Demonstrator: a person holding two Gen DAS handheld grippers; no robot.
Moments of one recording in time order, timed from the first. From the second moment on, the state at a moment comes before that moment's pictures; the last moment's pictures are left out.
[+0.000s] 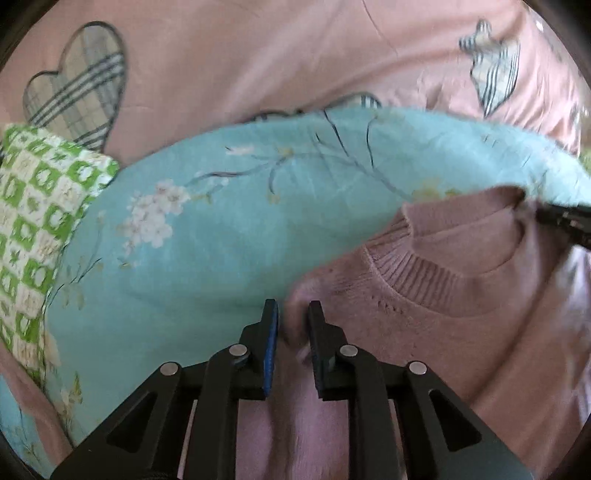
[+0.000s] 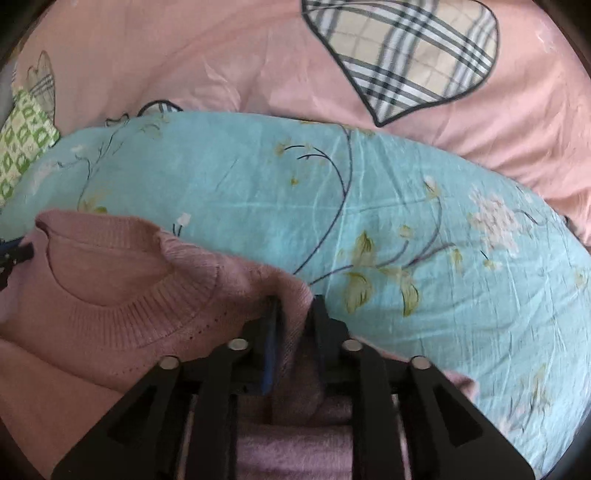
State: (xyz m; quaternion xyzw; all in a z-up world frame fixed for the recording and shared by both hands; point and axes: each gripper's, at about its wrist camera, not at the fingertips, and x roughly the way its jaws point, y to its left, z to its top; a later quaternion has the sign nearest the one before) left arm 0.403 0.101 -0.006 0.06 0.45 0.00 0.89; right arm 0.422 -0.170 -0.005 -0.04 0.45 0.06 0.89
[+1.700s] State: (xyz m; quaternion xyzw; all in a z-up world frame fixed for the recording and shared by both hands) left arm 0.245 0.182 0.098 -0.13 0.33 0.01 0.93; right arm 0.151 -0.168 0.017 0.25 0.40 0.18 0.86
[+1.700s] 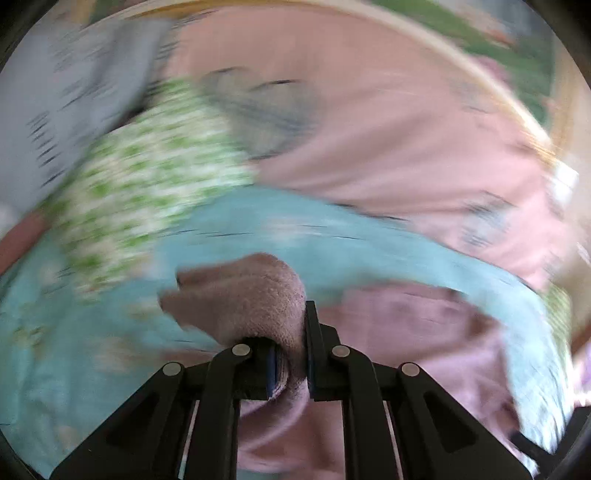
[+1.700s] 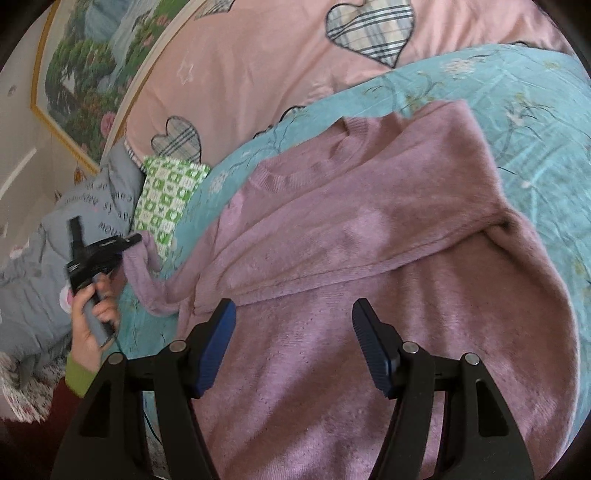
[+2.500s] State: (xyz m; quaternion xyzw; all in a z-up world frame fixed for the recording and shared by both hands) left arm 0.188 0.006 -0.001 -0.01 0.42 -0.12 0.90; right arm 0.144 -0.215 0.010 0.28 0.41 0.12 0.86
